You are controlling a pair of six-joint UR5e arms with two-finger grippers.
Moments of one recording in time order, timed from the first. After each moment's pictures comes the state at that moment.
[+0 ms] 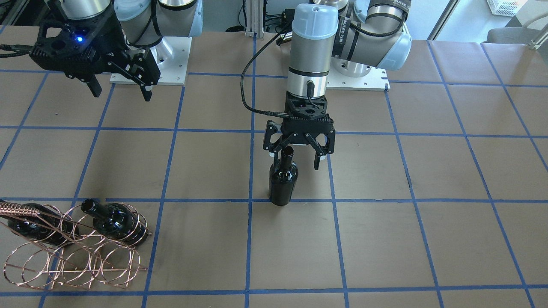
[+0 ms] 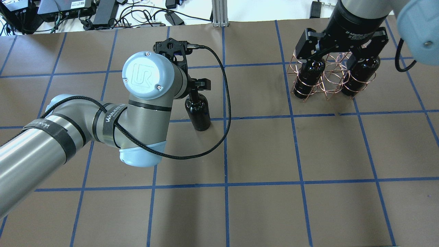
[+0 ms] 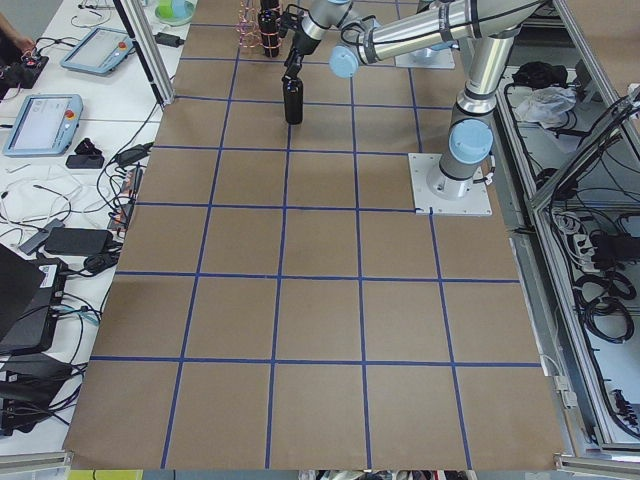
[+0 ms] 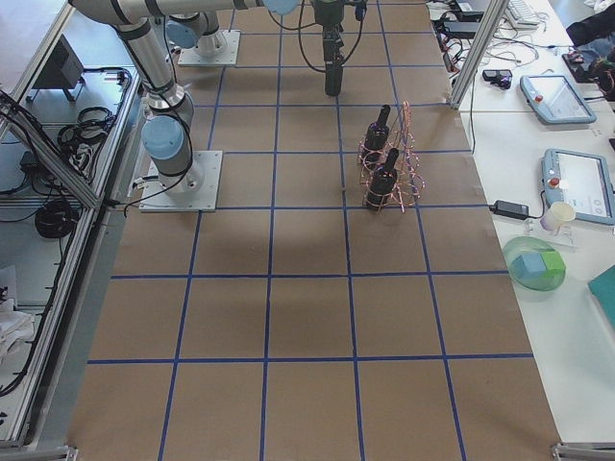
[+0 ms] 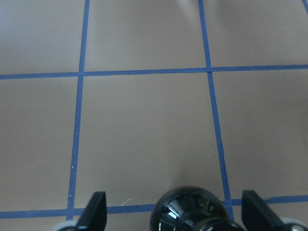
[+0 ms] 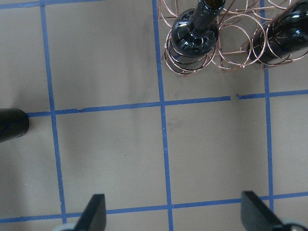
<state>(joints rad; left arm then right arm) -1.86 -1.70 -1.96 -0.54 1.68 -0.23 1.60 -1.61 1.53 -1.58 -1.59 0.10</state>
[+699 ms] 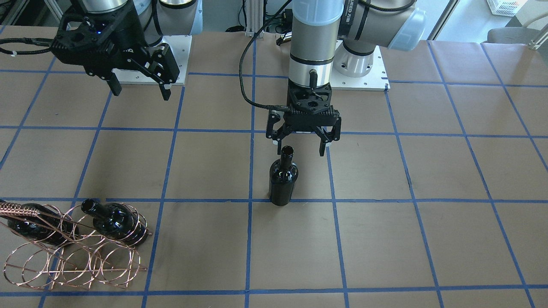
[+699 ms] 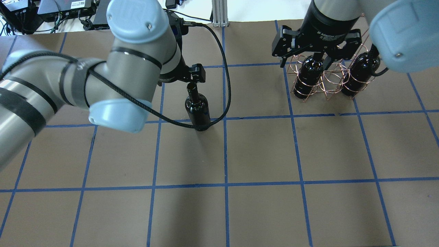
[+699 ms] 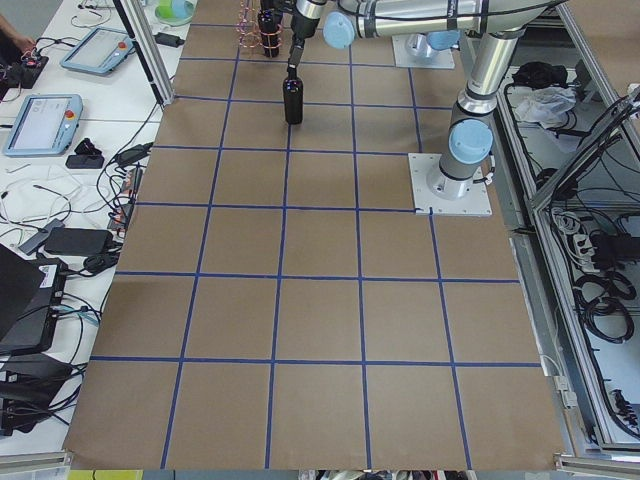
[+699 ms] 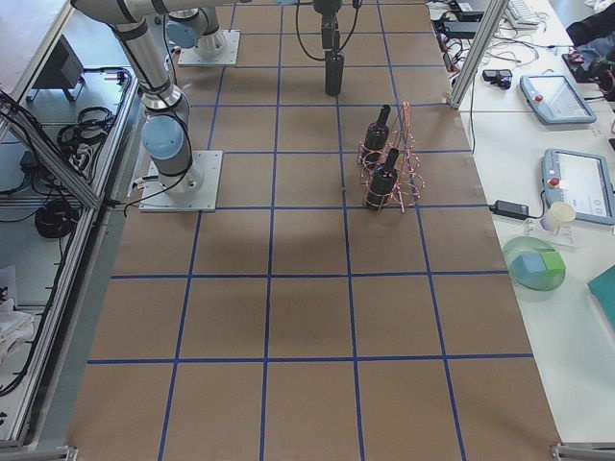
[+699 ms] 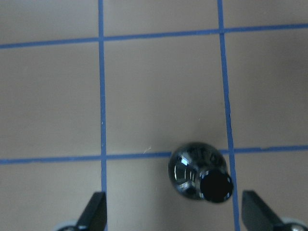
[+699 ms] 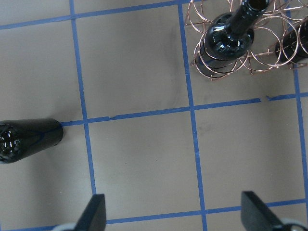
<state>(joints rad) -1.85 -1.64 -1.66 -1.19 1.69 -0.23 1.71 -1.58 1.52 -1.64 -1.58 0.24</state>
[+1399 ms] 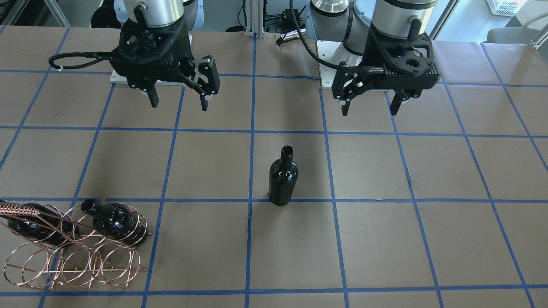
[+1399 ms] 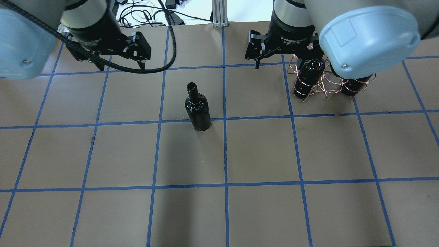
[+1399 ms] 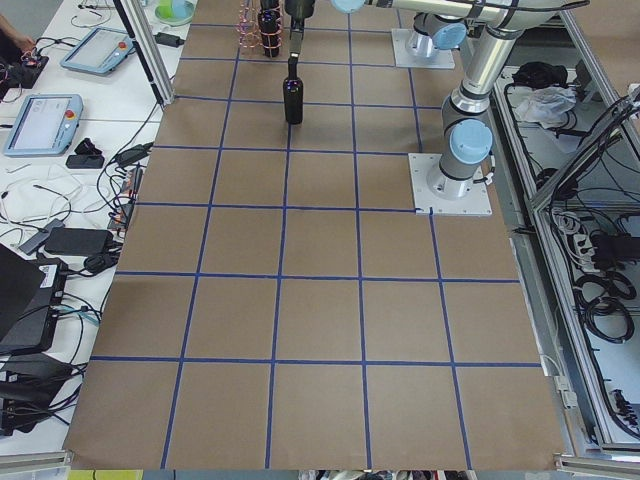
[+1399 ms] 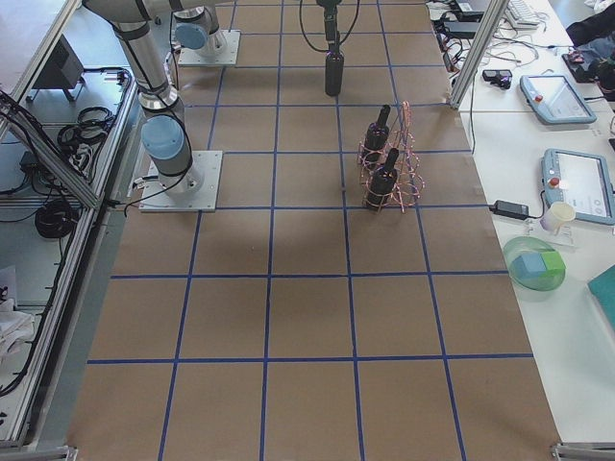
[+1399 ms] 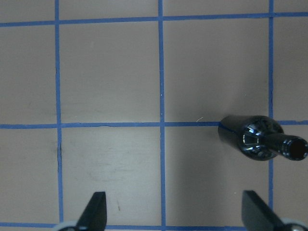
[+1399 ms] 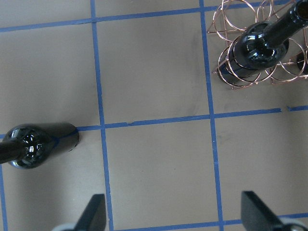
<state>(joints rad) -1.60 -1.57 -1.51 -1.51 1.63 -0.03 1.81 -1.51 1.48 -1.69 -1.61 0.33</state>
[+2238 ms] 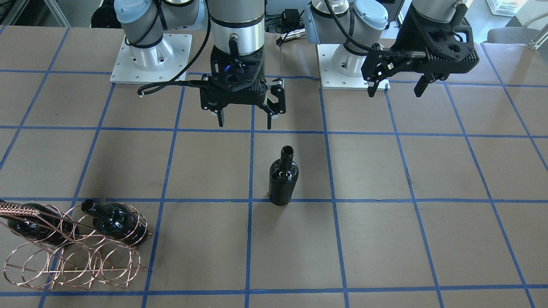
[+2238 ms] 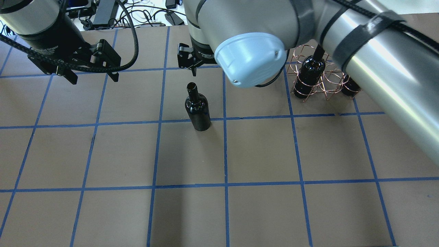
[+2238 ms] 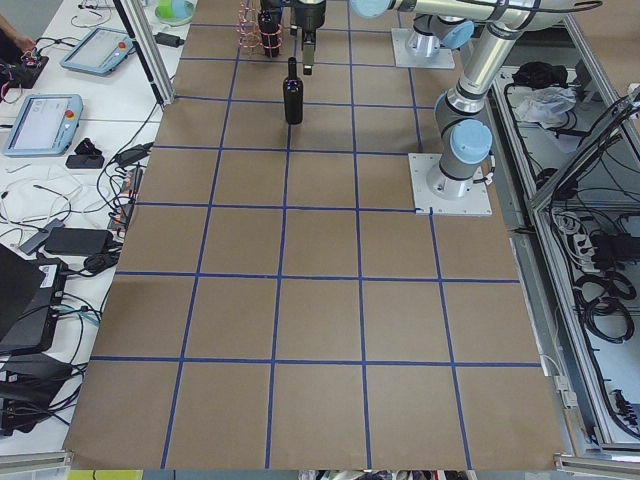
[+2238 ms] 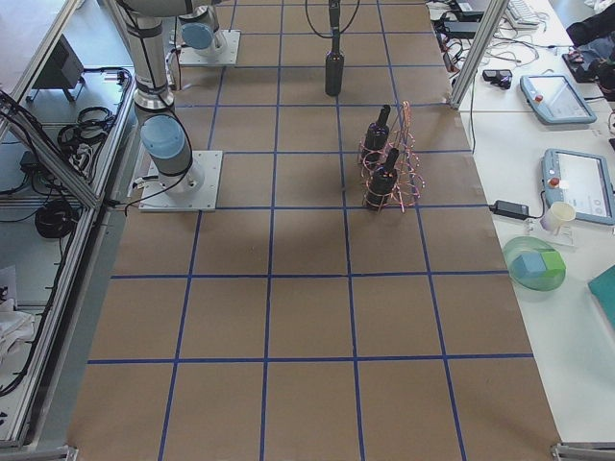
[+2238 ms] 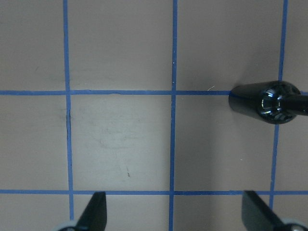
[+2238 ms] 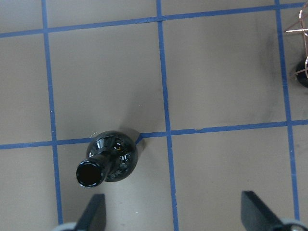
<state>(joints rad) -1.52 -1.50 -1.54 -1.64 1.56 0.03 2.03 -1.29 1.36 -1.80 -1.61 0.52</state>
